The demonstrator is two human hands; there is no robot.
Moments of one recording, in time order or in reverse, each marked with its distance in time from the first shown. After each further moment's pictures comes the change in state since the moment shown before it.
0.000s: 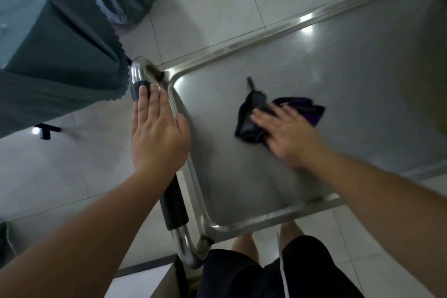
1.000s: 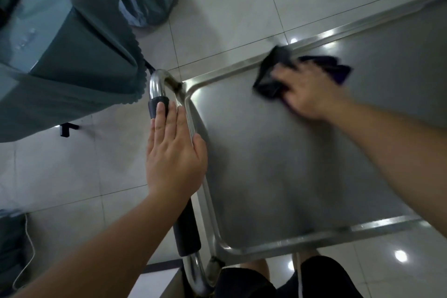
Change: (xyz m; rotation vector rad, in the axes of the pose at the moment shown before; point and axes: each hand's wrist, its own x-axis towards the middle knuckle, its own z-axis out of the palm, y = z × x) left_hand 0.000 0.001 -0.002 -0.036 -0.020 0.000; right_hand 0.128 0.070 -0.051 0.016 -0.039 0.094
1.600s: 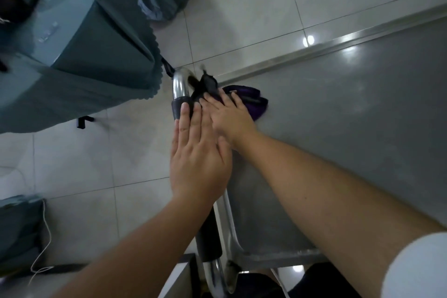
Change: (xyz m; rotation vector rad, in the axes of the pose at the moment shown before) left_hand 0.000 0.003 -0.001 -0.015 0.052 -0.006; right_hand 0.050 -0.228 0.050 0.115 -0.128 -0.050
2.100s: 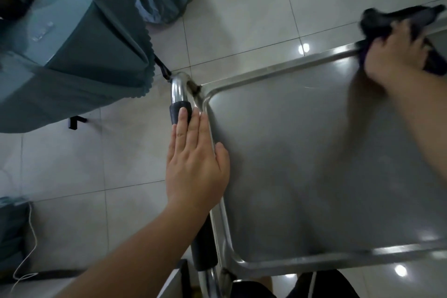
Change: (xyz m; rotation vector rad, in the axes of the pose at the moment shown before) left_hand 0.000 -0.003 -0.001 -0.048 -0.025 -0.010; right_hand -0.028 0.298 -0.126 0.109 0.382 0.876
